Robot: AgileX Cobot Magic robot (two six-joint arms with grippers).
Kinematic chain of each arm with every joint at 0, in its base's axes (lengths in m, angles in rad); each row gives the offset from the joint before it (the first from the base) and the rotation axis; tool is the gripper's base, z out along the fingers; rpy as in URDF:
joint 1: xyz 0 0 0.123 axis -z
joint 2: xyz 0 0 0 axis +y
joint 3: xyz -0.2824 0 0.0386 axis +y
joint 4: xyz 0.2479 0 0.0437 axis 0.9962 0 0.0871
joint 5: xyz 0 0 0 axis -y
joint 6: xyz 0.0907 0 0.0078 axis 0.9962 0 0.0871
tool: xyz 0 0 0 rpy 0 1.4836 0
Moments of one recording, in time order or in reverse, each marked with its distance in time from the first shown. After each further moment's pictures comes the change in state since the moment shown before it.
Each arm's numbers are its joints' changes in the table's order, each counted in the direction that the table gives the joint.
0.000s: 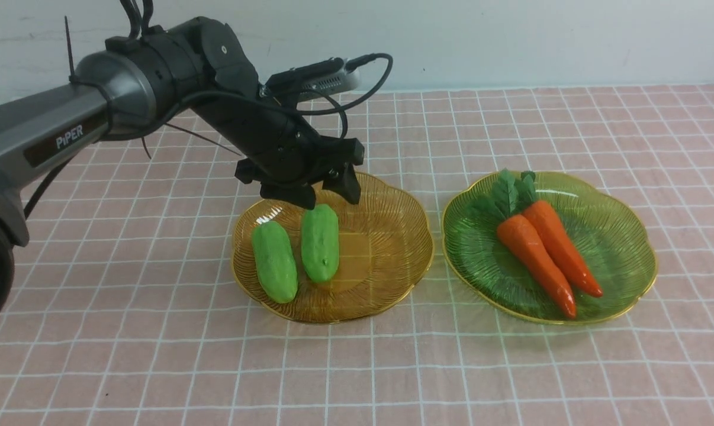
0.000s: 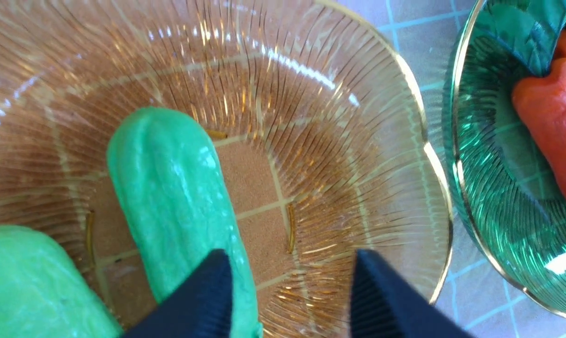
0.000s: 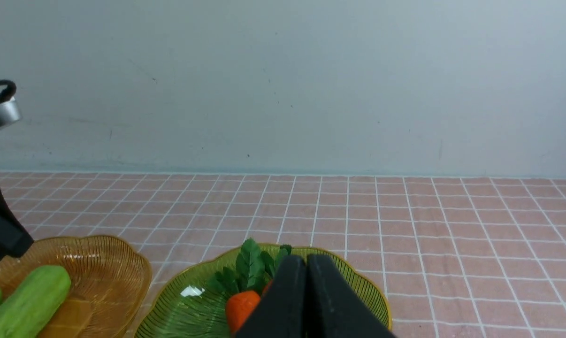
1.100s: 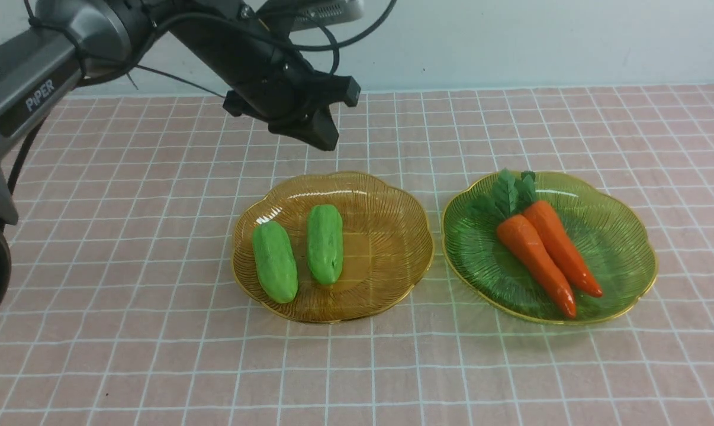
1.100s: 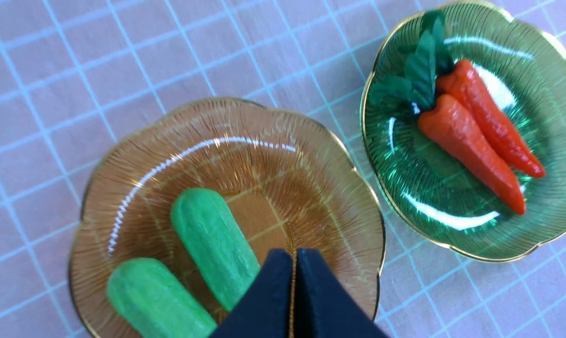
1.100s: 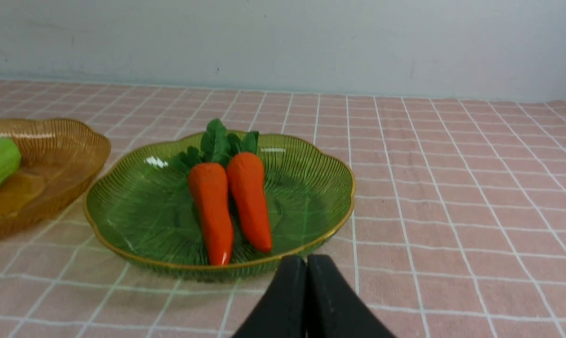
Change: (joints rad) right arm 0.070 -0.463 0.386 -0.073 -0.200 -0.001; left arm -0.010 -0.141 -0.343 0.135 -0.308 0.055
